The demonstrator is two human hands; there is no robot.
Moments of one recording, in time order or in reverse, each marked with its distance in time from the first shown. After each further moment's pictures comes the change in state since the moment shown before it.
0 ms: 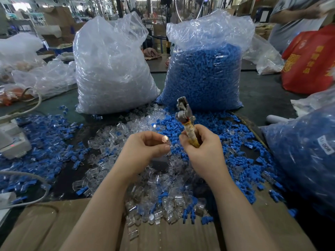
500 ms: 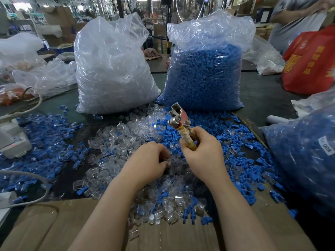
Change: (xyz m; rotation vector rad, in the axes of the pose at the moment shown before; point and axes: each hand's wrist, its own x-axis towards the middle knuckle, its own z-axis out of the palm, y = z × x) left_hand 0.006 -0.014 0.010 0.946 -0.094 0.146; right_hand -0.001 0.004 0.000 -0.231 -0.001 0.020
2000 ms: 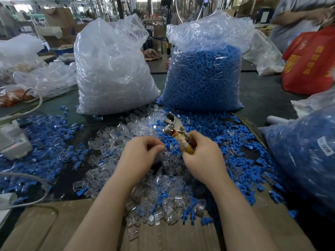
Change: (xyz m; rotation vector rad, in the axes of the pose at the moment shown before) left_hand -0.001 -0.010 -0.005 -0.406 0.224 -0.139; right_hand 0.000 0.000 0.000 -0.197 -0.117 0.029
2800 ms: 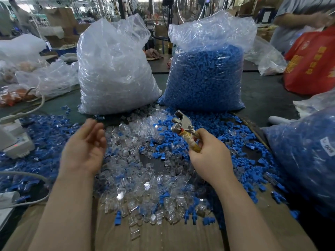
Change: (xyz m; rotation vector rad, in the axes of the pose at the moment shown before) left_hand 0.001 -0.037 -0.081 -1.317 0.446 -0.352; right_hand 0.001 0.008 -0.005 -0.081 0.060 0.002
